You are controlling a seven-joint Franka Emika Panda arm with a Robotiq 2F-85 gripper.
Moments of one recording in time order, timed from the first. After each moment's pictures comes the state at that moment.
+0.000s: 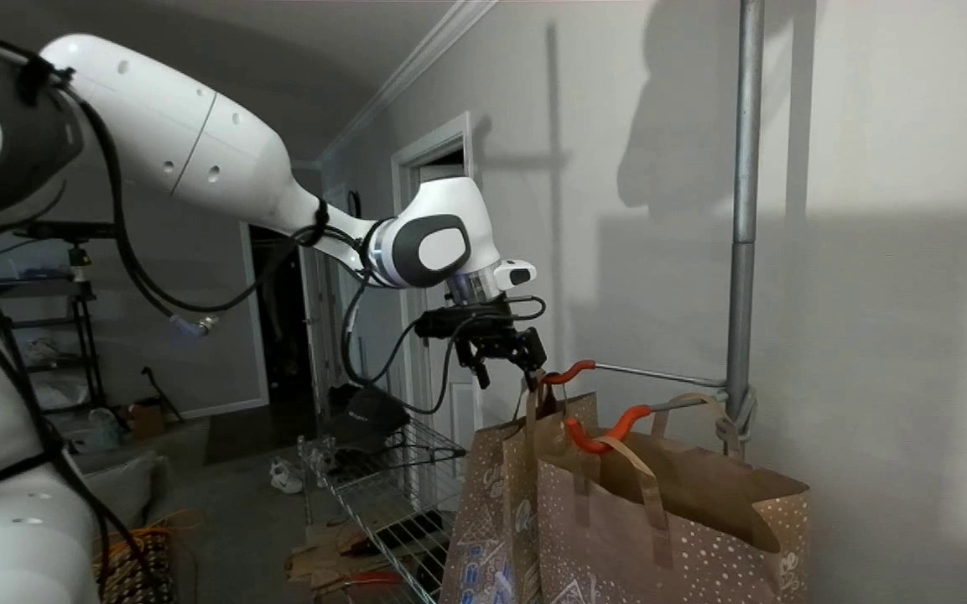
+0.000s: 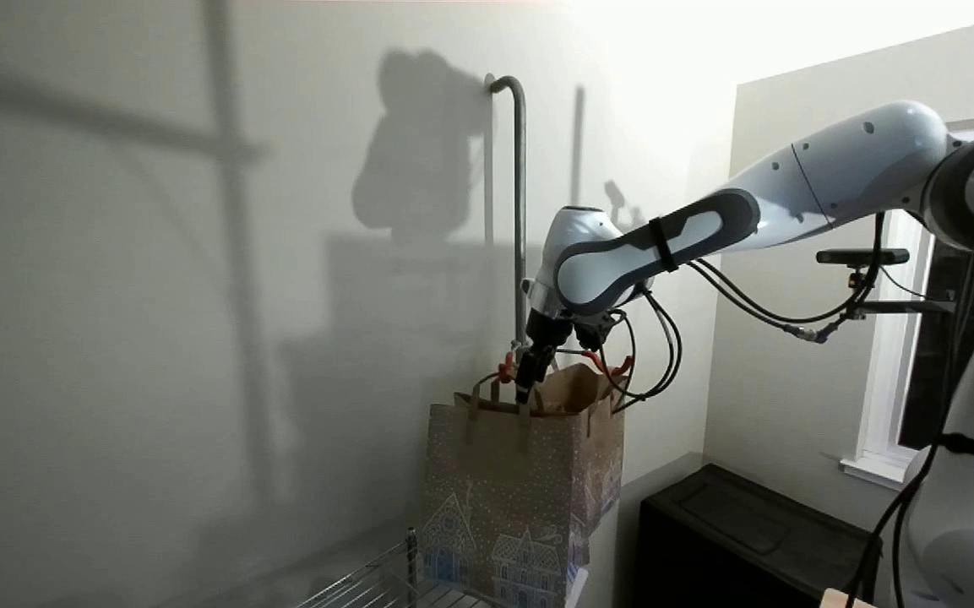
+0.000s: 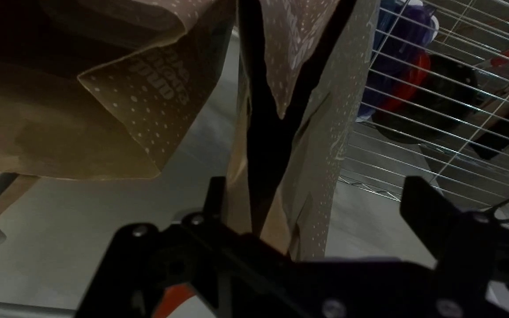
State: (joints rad) arm 0.07 -0.18 0.00 -2.20 -0.04 2.33 -0.27
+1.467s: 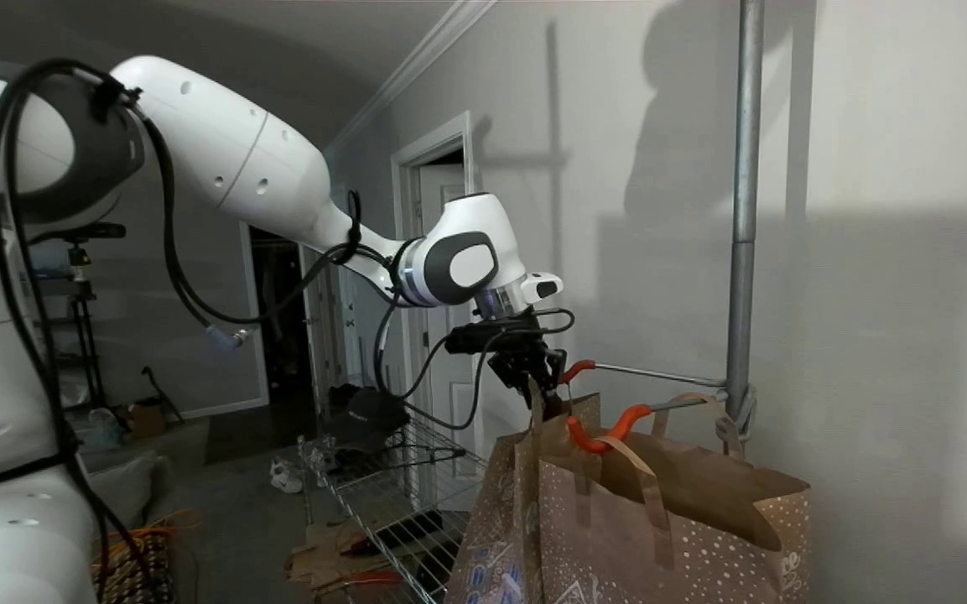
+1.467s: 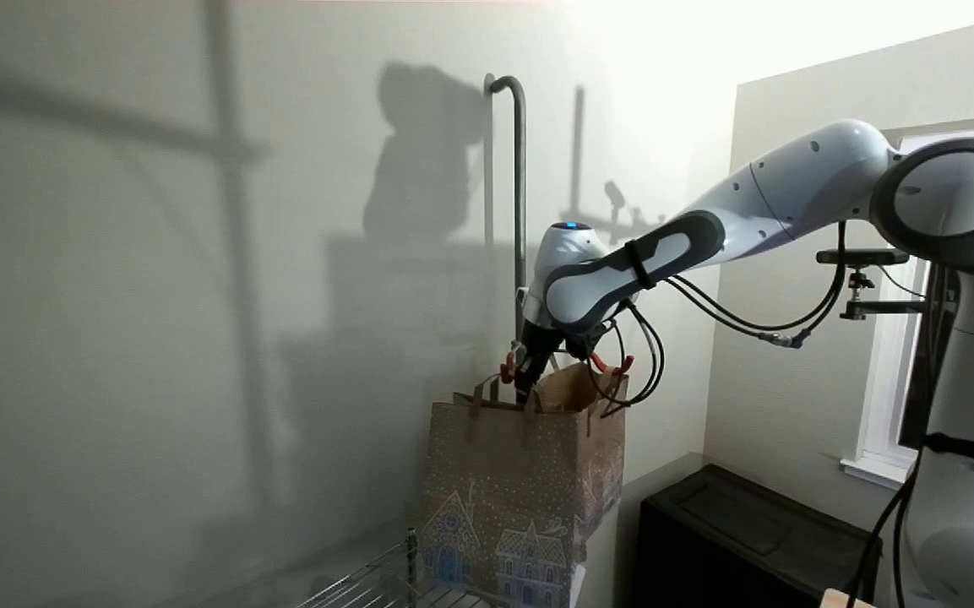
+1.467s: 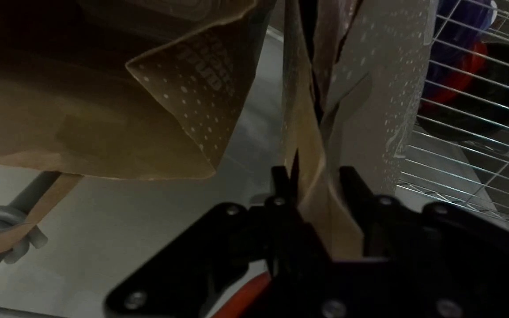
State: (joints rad) arm 0.04 -0.07 -0.02 -2.15 -0.12 2.41 -0.24
